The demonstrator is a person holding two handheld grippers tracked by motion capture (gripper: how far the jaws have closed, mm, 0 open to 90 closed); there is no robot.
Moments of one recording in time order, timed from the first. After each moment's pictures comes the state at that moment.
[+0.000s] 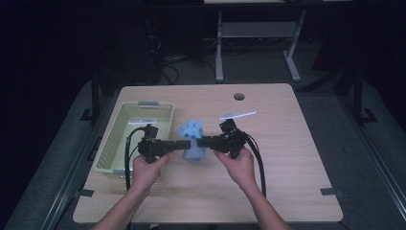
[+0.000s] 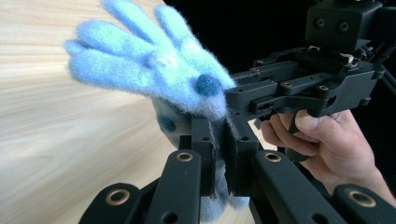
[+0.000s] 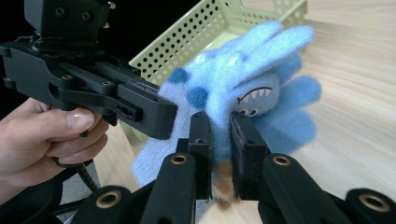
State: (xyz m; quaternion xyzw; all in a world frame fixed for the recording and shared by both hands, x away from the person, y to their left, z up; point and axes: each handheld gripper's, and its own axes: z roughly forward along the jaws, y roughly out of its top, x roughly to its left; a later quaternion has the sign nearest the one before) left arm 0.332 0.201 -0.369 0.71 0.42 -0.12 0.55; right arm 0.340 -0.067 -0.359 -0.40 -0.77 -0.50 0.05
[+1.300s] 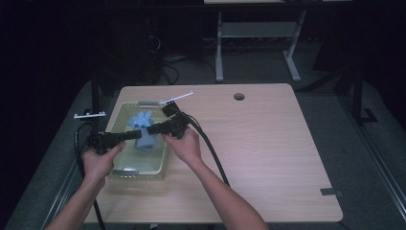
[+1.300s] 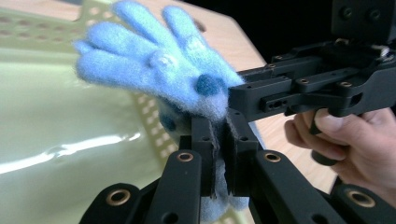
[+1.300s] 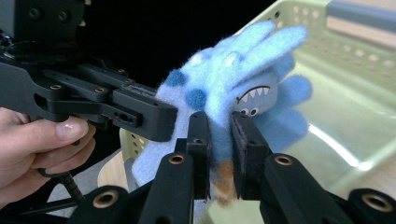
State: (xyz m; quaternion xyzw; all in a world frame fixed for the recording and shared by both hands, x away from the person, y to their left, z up) left arm 0.344 0.327 -0.358 0.69 0.52 -0.03 0.51; right arm 0.402 0.080 -0.356 -0.35 -0.79 -0.49 0.10
